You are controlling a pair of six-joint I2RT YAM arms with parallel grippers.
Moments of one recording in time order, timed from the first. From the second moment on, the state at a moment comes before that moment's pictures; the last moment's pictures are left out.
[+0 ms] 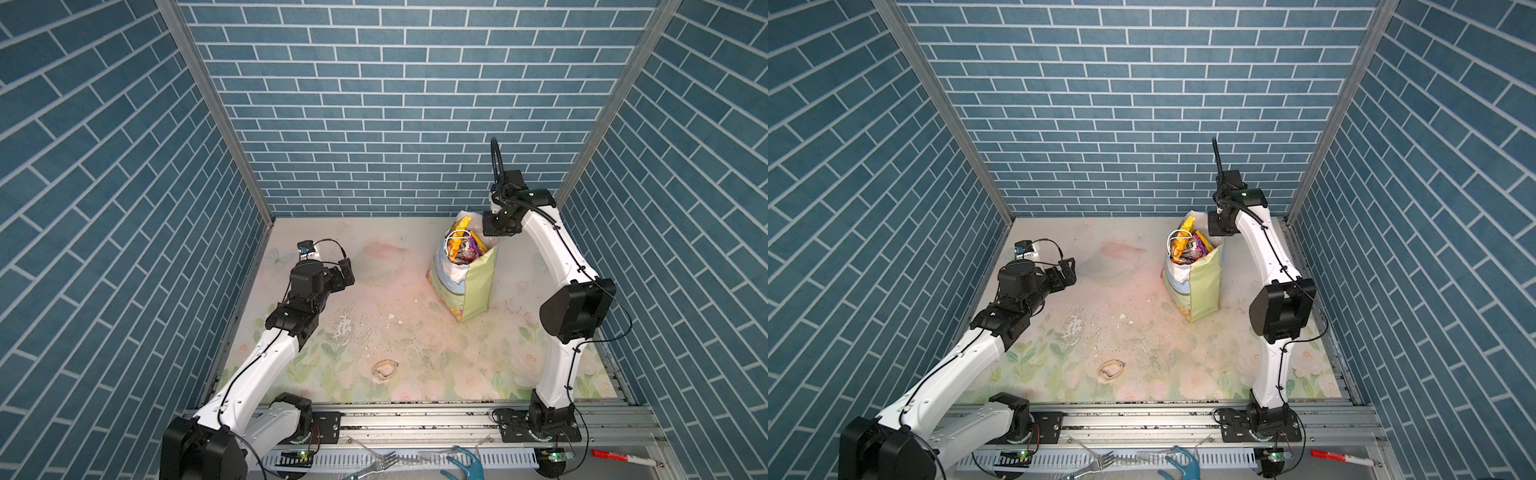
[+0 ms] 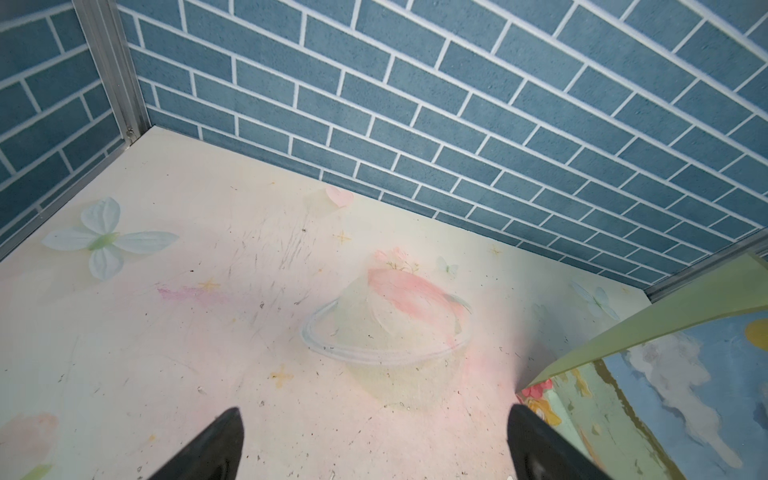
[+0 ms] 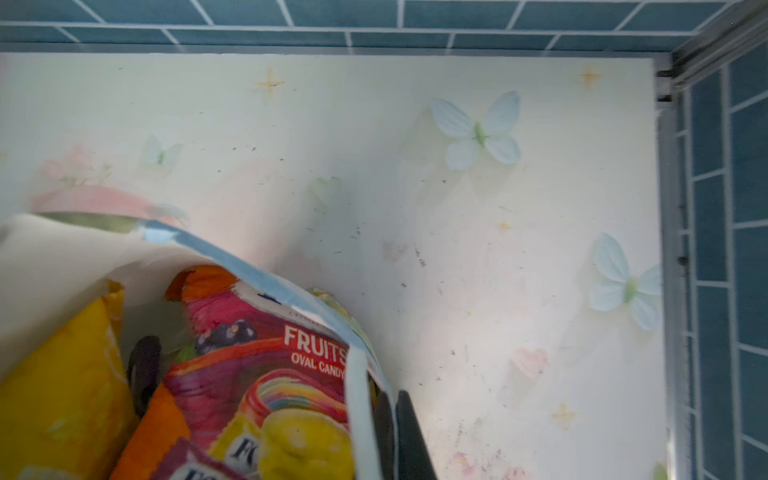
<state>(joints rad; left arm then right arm) -0.28 1.03 0.73 -0.10 -0.14 -0.47 0.25 2.01 2.19 -1.21 0.12 0.12</state>
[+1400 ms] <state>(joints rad) -0.54 1.30 0.91 -0.04 0.03 -0.50 0.36 1.80 1.93 -1.16 0.26 0.08</state>
